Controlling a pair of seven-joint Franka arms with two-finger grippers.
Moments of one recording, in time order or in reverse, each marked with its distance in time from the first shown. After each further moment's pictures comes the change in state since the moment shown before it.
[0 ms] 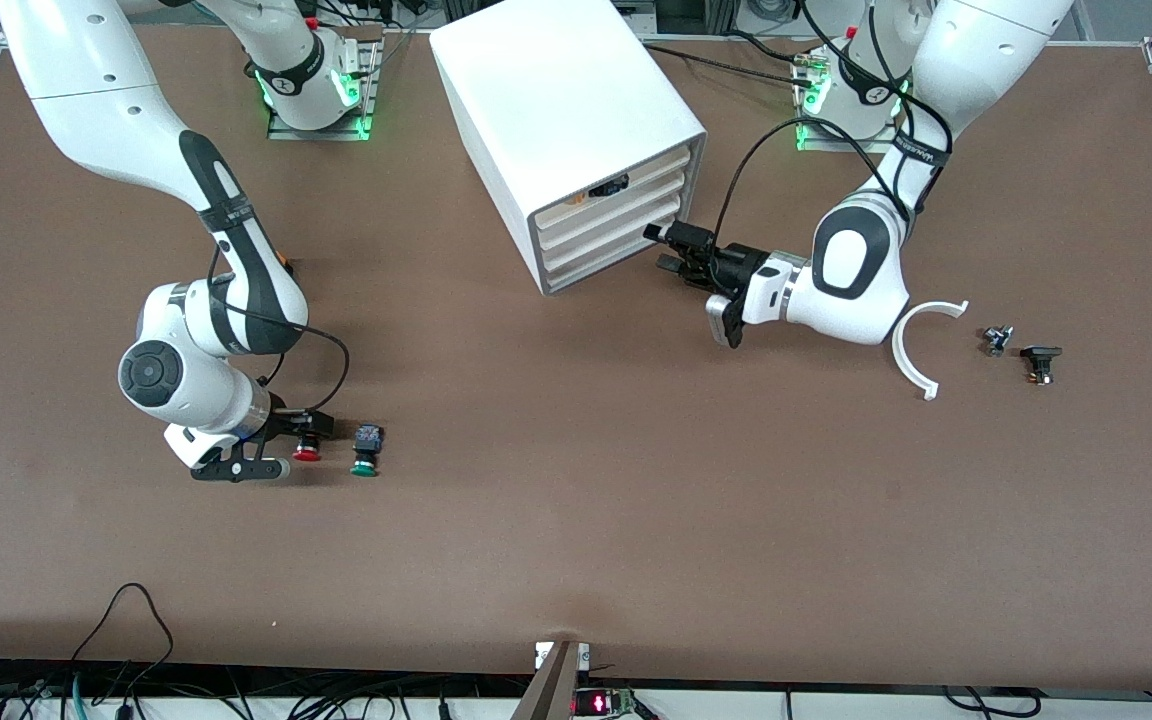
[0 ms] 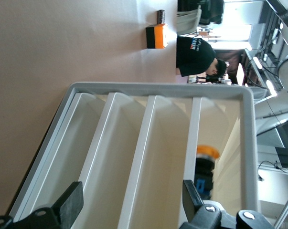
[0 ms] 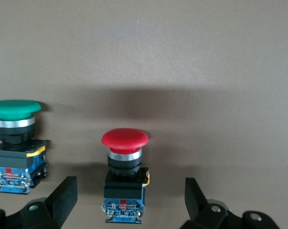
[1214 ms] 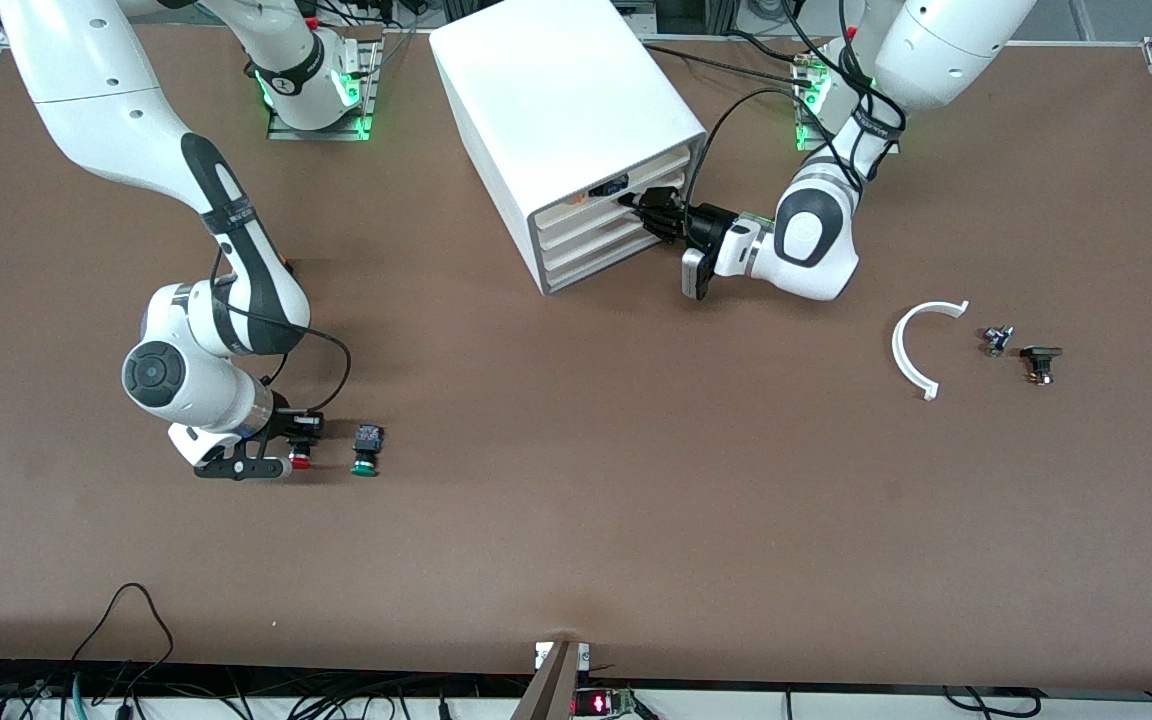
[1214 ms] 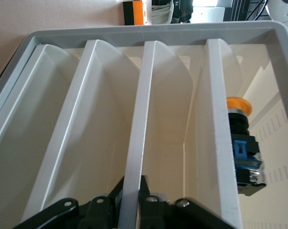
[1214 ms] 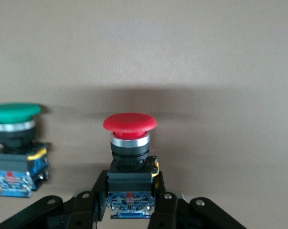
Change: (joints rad) left arm -0.032 0.028 -0.071 -0.166 -0.187 0.014 0.208; right arm 0.000 -0.002 0.001 0.011 0.016 0.008 0.035
